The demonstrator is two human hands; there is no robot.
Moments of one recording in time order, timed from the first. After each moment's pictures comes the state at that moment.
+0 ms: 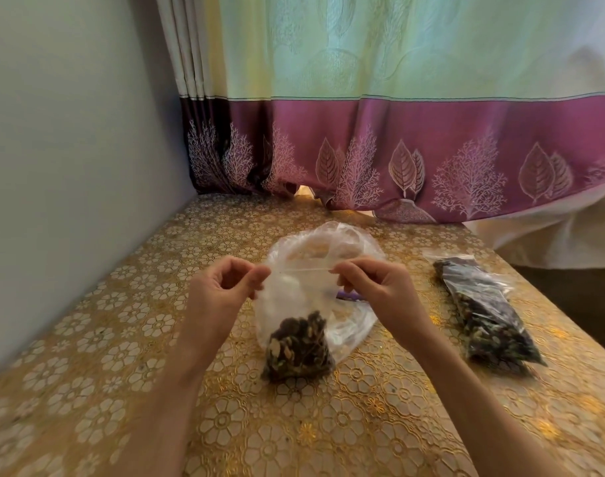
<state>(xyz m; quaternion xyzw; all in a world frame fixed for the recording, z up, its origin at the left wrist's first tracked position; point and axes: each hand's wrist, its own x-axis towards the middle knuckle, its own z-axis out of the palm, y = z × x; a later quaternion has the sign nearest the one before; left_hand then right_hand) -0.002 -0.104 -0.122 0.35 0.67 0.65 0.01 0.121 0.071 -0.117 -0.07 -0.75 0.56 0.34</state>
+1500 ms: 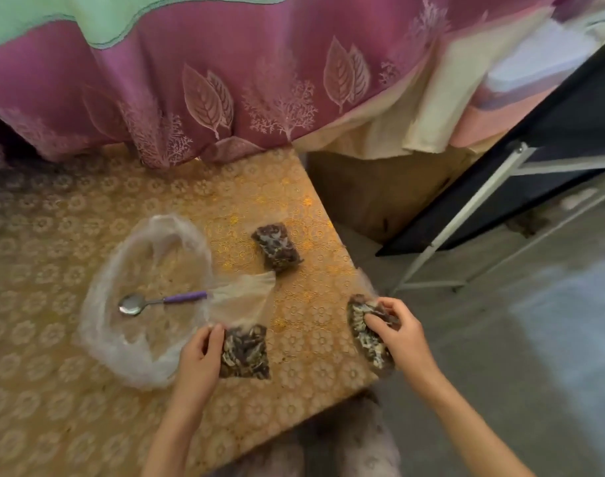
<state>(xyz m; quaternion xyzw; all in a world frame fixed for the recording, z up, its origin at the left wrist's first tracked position) 0.143 0.040 -0.041 0.15 0.81 0.43 0.36 0.371 0.192 -0.035 -0.57 -0.54 0.59 0.18</state>
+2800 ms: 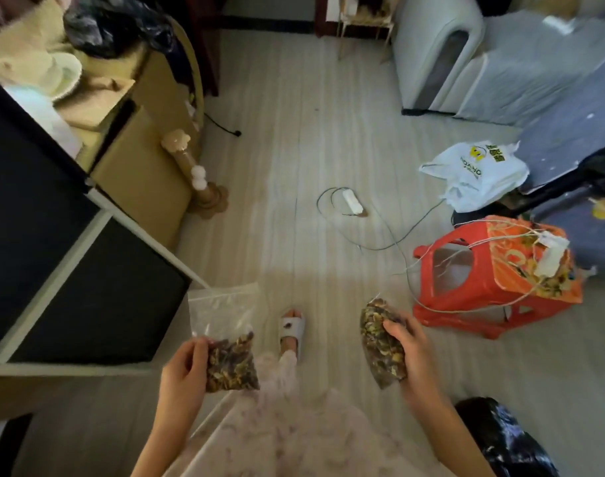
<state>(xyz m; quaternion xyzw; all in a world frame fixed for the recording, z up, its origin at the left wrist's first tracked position) 0.668 0.349 0.049 0.56 0.62 0.18 0.53 0.904 0.192 0.039 -0.70 0.05 0.35 0.62</state>
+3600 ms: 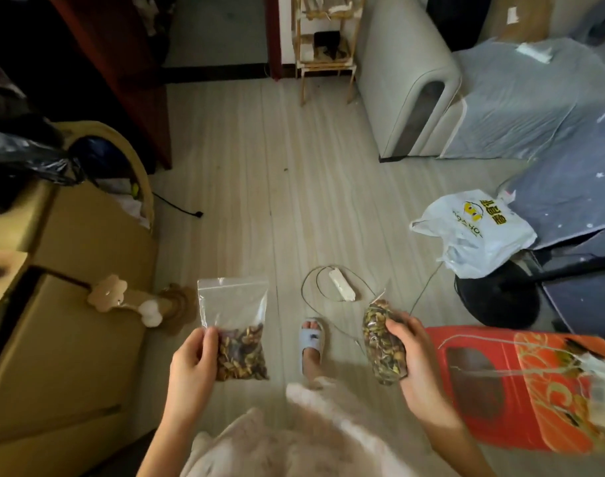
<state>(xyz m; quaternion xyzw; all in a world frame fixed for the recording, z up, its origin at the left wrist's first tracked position) 1.040 0.714 0.052 0.65 0.52 0.15 0.54 1.245 0.518 0.036 -0.67 0.12 0.31 0.66</state>
